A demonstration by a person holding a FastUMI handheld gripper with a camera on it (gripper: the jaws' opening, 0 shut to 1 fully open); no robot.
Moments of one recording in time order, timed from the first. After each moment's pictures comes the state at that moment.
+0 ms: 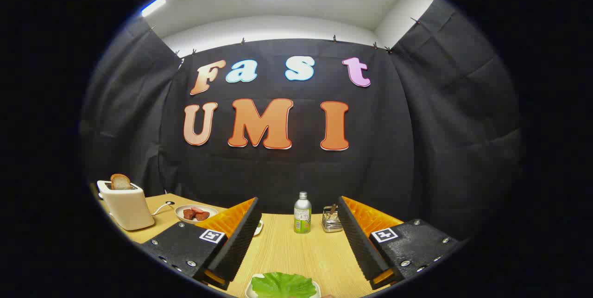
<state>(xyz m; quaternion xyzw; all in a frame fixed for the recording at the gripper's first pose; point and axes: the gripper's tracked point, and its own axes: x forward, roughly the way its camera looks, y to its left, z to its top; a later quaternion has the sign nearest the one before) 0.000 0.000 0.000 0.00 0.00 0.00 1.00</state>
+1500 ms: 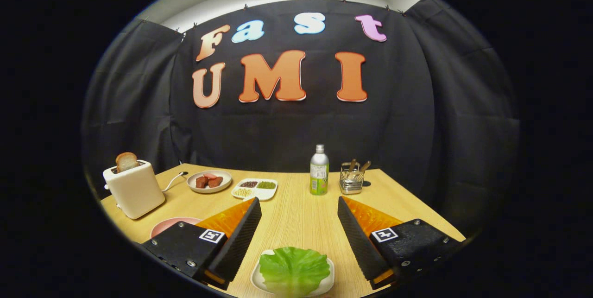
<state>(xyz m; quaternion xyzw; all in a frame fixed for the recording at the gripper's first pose) 0.004 0.017 -0.090 0.00 0.18 0.05 0.98</state>
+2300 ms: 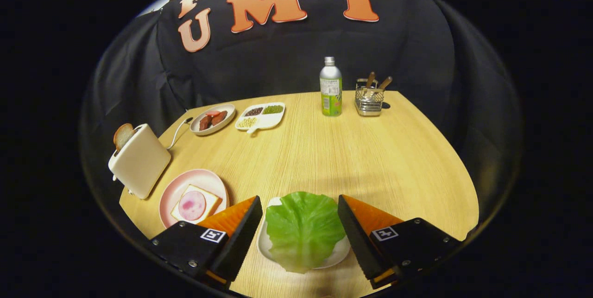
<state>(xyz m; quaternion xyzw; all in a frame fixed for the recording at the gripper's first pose) -0.029 0.032 -0.177 0.02 0.43 0.09 0.90</state>
